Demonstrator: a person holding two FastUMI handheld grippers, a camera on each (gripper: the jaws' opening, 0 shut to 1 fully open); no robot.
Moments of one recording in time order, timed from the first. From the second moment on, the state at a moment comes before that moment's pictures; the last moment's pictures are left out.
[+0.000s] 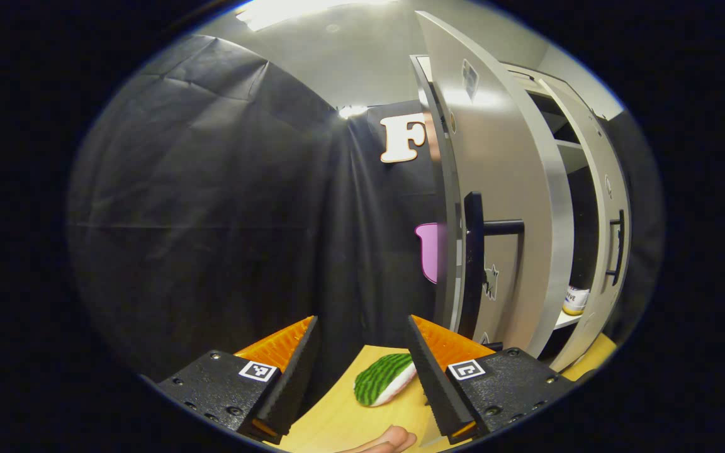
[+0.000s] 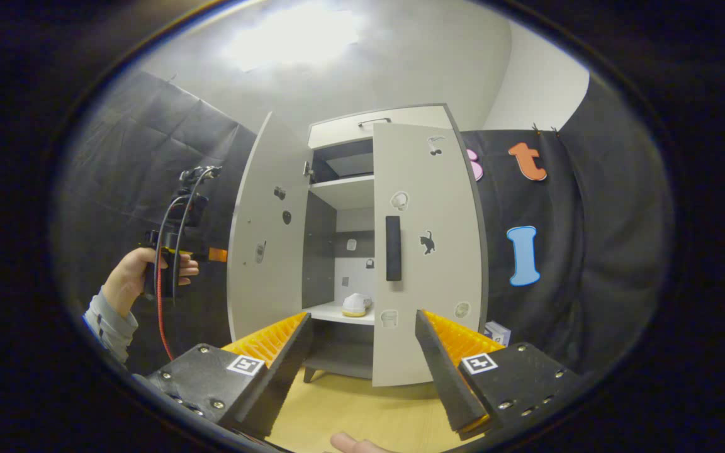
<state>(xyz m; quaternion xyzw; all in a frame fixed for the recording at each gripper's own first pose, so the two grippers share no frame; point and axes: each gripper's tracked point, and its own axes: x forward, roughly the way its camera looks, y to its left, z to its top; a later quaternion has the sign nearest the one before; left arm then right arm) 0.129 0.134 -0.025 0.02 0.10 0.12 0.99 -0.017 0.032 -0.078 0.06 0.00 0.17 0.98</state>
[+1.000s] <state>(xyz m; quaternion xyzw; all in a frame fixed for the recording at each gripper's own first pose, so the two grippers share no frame) 0.159 0.052 -0.033 -0.05 0.13 -0.02 0.99 -0.008 0.003 -0.090 0.05 0.01 0.14 0.99</state>
